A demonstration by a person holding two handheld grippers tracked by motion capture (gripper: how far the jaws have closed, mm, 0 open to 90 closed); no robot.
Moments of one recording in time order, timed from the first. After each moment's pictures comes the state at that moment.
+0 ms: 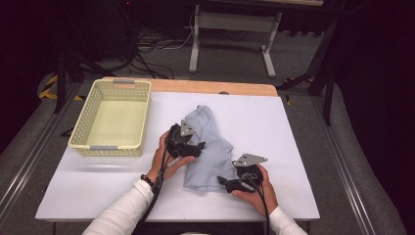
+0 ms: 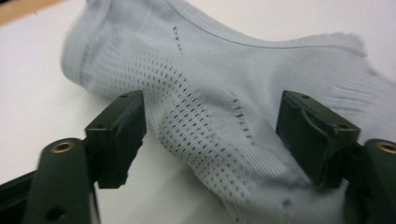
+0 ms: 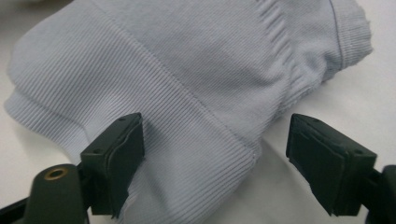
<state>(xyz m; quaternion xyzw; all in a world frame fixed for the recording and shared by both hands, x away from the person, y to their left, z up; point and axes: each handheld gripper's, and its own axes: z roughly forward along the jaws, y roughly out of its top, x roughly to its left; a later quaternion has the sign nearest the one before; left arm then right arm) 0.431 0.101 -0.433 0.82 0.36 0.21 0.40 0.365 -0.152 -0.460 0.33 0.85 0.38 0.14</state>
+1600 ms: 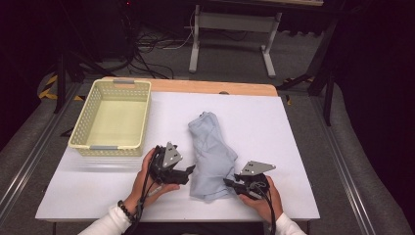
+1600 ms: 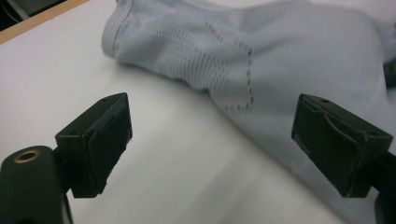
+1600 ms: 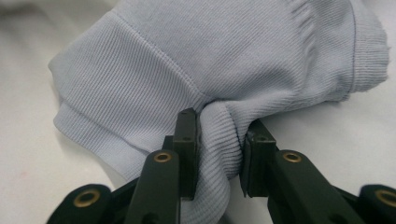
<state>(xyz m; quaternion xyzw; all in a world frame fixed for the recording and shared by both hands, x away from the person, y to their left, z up) 0.356 0.123 -0.427 0.82 0.33 0.23 0.41 0.344 -0.169 -0.458 0.29 0.86 0.41 0.11</state>
